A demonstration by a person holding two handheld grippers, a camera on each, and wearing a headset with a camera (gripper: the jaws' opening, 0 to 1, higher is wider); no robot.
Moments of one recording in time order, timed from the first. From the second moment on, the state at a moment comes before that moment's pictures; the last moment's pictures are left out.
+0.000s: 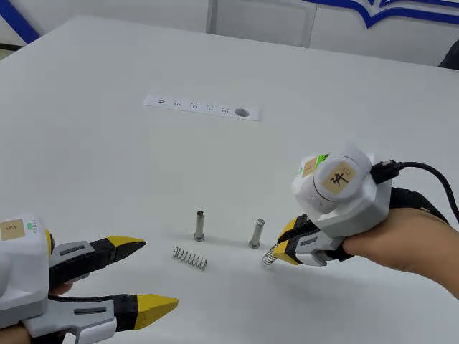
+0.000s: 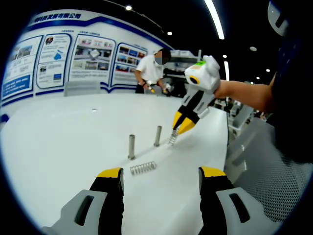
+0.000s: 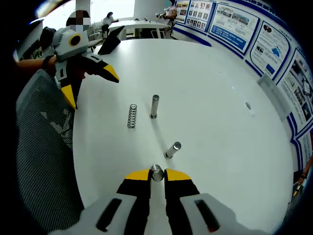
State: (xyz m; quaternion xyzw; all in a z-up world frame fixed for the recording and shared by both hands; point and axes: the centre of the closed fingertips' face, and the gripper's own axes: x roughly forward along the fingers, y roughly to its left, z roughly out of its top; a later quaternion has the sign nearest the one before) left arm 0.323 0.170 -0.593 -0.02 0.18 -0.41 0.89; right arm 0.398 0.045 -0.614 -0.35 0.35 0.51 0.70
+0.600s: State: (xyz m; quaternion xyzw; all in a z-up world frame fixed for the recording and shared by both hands) left arm 0.322 0.170 -0.592 -0.02 0.18 -0.41 0.90; right arm 0.408 0.054 -0.562 -0.36 0.34 0.52 0.70
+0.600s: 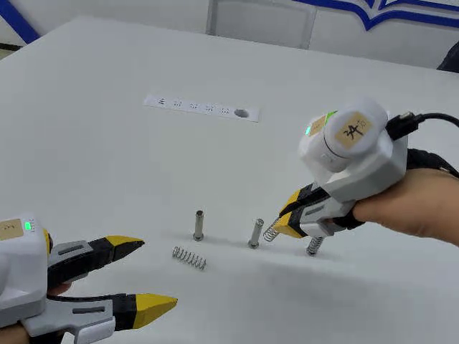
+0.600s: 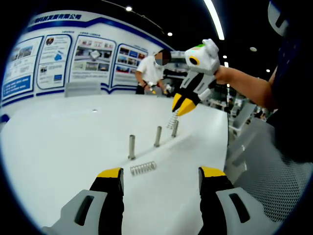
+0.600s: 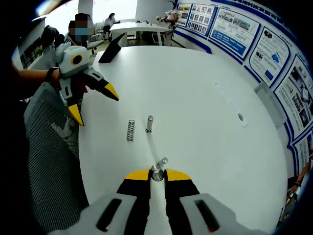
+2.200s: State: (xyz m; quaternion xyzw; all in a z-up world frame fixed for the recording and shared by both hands) left arm 0.322 0.179 -0.594 -0.03 0.18 -0.40 0.90; right arm 0.434 0.075 -0.594 -0.39 0.39 0.52 0.65
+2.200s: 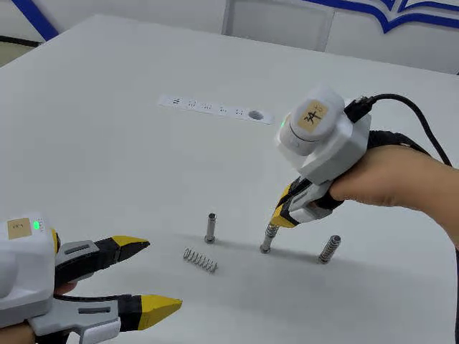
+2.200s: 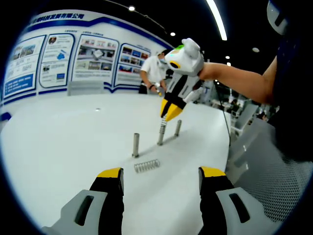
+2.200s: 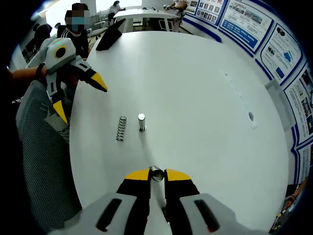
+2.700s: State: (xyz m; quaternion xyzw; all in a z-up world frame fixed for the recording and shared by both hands) left arm 0.321 0.178 -0.595 -0.03 0.19 -0.40 0.90; right arm 0.436 0.074 -0.621 -0.38 0.41 0.52 0.65
